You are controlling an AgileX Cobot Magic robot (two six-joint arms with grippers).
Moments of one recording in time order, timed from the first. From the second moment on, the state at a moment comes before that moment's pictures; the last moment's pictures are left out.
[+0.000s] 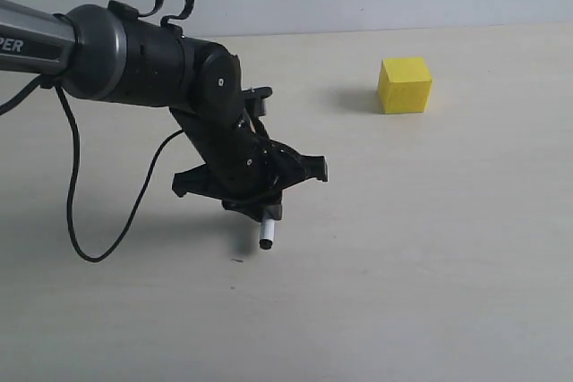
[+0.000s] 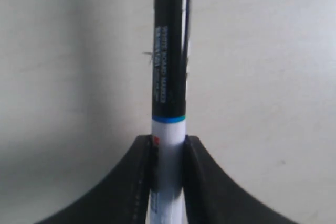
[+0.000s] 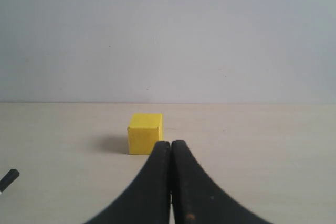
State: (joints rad) left arm -0.72 2.08 -1.31 -0.23 0.65 -0.47; right arm -0.01 0.01 0.00 -0.08 0.14 0.08
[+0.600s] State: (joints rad) left arm -0.72 2.08 -1.31 -0.22 0.54 -0.50; right arm -0.01 0.01 0.00 -0.08 0.14 0.08
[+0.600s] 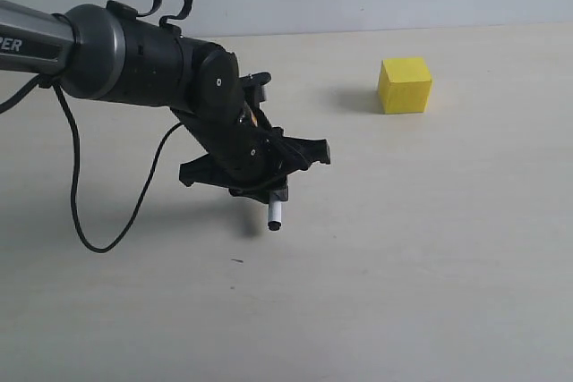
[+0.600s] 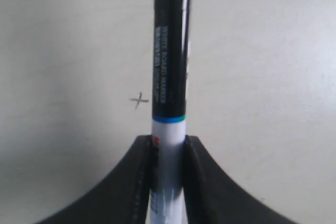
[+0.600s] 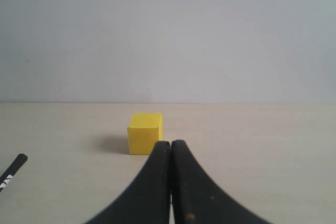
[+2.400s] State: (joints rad) left arm -0.71 2.11 -1.31 -0.19 0.55 -0.51; right arm -0.01 0.01 0.00 -0.08 0.14 0.08
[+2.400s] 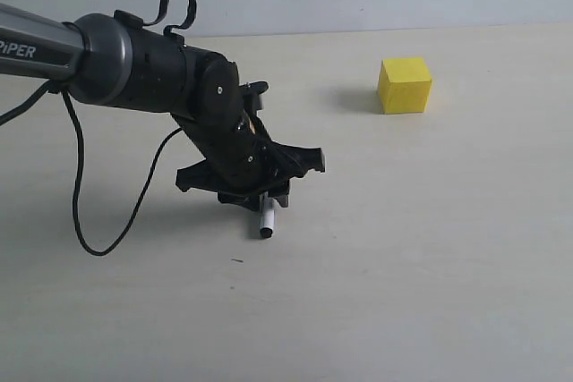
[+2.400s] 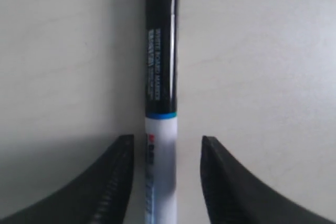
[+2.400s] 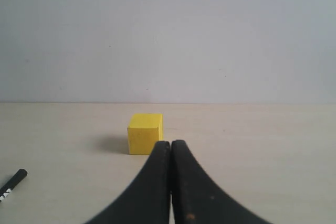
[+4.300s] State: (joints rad) left arm -0.43 0.77 -0.35 0.05 0.14 -0.29; right arm -0.01 0.01 0.00 -0.08 0.14 0.08
